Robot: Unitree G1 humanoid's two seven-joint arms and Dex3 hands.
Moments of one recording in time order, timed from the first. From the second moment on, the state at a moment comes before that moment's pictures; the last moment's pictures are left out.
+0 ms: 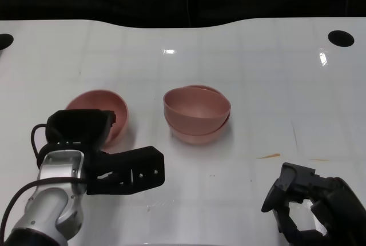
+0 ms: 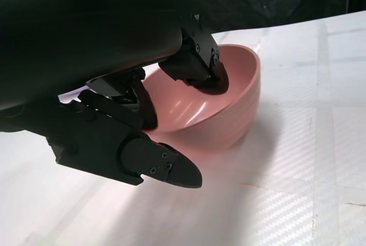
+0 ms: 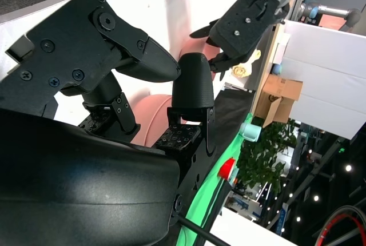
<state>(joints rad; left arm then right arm) -0.42 0.25 -0.35 0.47 1.02 0.22 0.00 0.16 -0.15 0.12 0.10 0.07 -0.63 0.30</state>
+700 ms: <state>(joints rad) -0.50 0.36 -0.39 0.41 0.98 0.11 0.18 0.16 -0.15 0.12 0.10 0.07 -0.63 0.30</state>
